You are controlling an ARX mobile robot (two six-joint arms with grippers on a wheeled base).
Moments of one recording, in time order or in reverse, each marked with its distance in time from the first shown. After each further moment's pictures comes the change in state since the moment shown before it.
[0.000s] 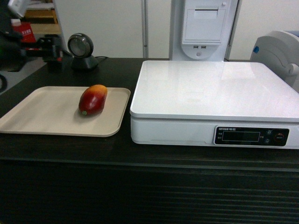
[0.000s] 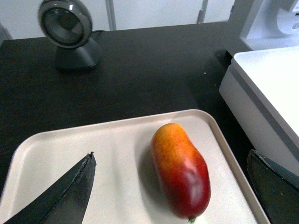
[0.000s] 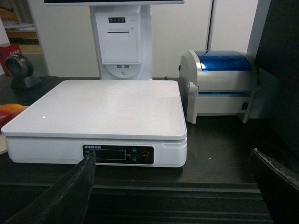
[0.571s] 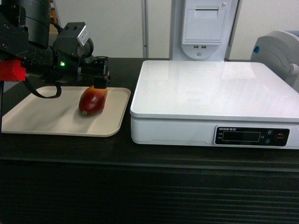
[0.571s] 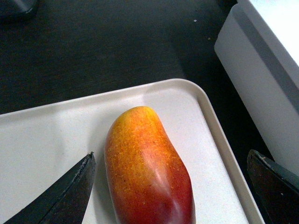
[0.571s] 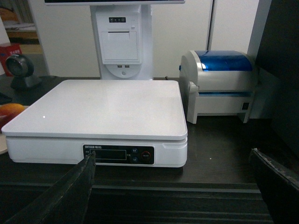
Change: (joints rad) left arm -0.111 0.282 0.379 -0.344 -0.062 0.022; right arm 0.000 0.000 0.000 0.000 0.000 0.000
